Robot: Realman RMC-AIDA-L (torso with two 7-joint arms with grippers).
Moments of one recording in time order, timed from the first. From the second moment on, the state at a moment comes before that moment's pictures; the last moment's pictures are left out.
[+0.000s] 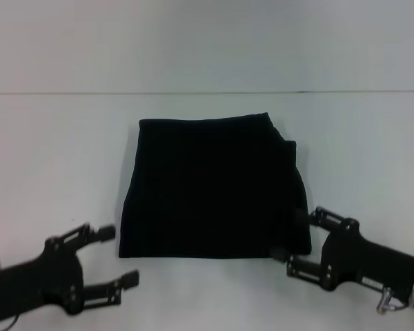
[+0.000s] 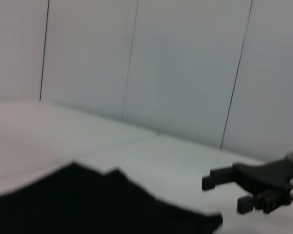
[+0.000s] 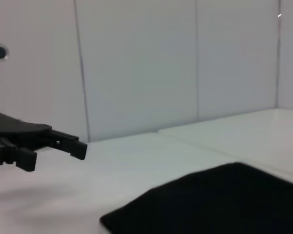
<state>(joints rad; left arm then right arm) -0.27 -2.11 0.61 0.63 1.92 1.69 -1.06 0.46 2.10 -0.60 -0.22 -1.84 -1.43 0.69</state>
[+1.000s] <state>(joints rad) -0.26 -2.10 0.53 0.58 1.99 1.66 -1.06 0.43 2.10 -0.64 -0.21 -1.84 -1.42 0.68</state>
